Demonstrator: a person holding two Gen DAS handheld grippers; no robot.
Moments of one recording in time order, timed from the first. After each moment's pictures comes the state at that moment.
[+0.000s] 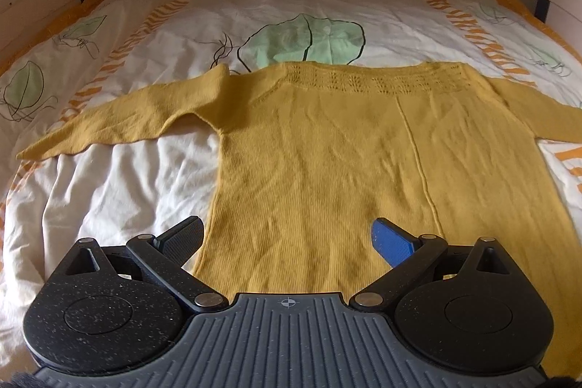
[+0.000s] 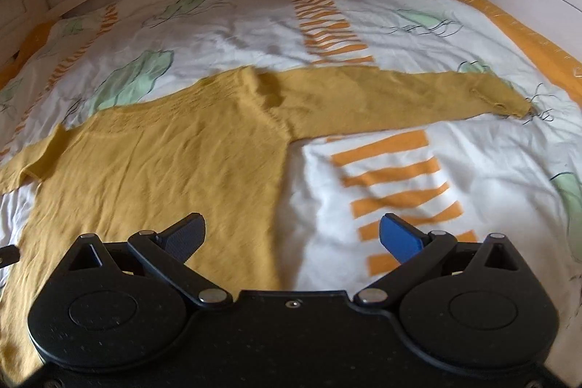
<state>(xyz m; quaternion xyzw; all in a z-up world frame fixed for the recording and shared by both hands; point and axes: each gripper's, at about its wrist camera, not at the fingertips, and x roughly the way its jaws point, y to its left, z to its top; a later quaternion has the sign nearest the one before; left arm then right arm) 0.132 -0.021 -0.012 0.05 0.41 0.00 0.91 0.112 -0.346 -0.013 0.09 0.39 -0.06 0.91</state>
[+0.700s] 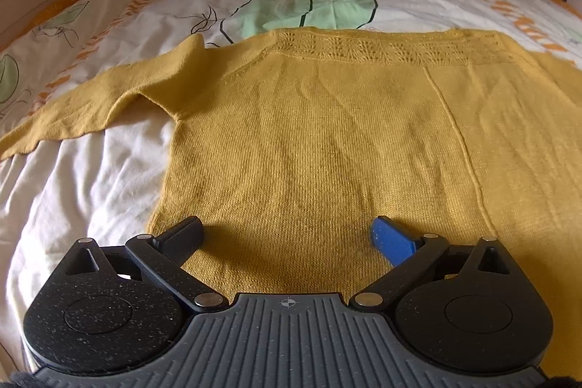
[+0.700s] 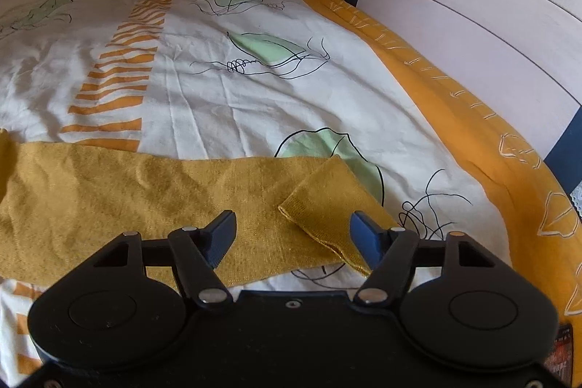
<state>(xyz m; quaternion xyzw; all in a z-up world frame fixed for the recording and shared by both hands) 0.177 -0.034 -0.083 0.05 0.42 0.02 0.90 0.243 -0.527 -0.052 -0.01 0.38 -0.21 0.90</state>
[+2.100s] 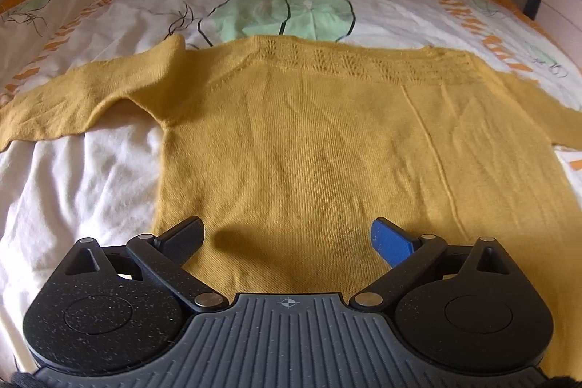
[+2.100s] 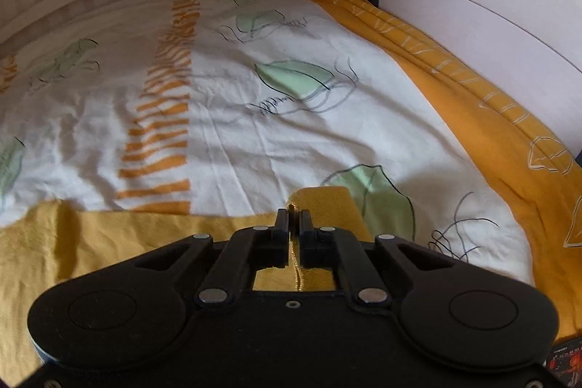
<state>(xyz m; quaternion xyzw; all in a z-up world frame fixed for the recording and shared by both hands) 0.189 -0.005 -0.061 0.01 0.43 -0.07 0.90 0.256 -0.541 0.020 0.10 0.38 -0.14 0.91</state>
